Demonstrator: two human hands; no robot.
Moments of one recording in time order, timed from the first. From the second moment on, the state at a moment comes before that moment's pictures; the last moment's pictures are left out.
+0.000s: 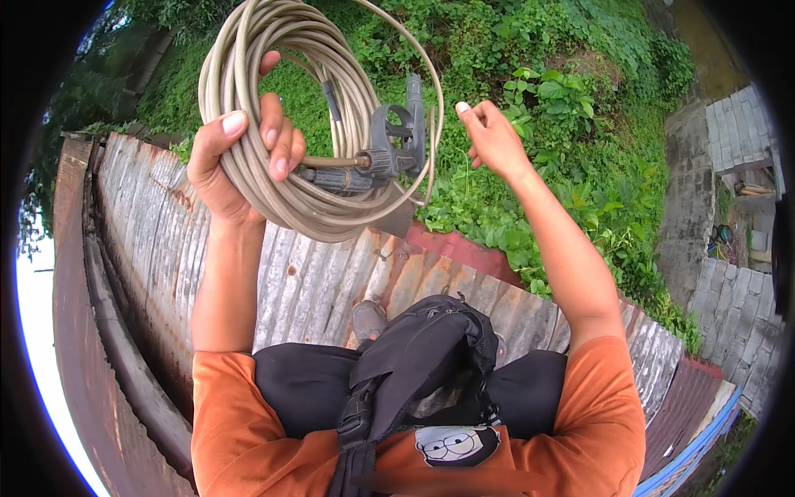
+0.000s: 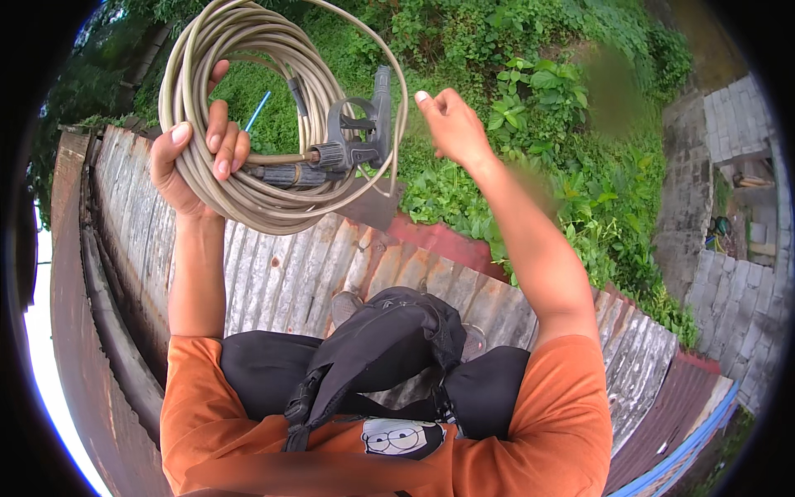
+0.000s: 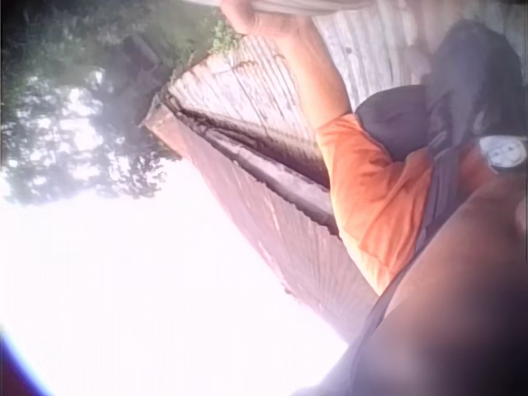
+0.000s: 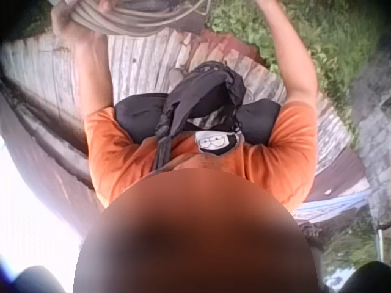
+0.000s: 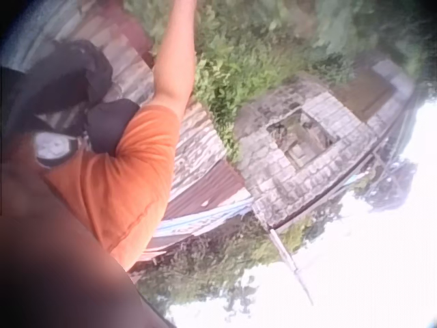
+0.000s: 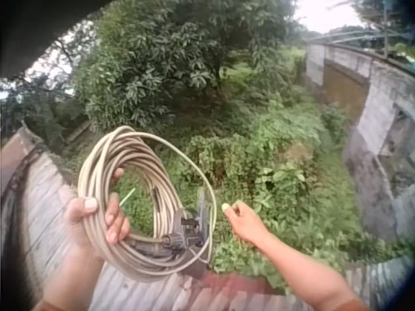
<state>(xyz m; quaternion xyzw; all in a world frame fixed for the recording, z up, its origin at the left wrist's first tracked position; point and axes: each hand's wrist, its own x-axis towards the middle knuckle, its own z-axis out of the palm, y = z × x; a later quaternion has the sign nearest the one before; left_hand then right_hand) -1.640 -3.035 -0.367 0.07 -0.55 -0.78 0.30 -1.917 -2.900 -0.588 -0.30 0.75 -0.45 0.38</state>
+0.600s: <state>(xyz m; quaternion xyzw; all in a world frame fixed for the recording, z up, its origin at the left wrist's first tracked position) -1.663 -3.000 -0.410 0.34 -0.57 -0.66 0.36 -1.878 -2.930 -0.599 -0.42 0.69 -0.42 0.42</state>
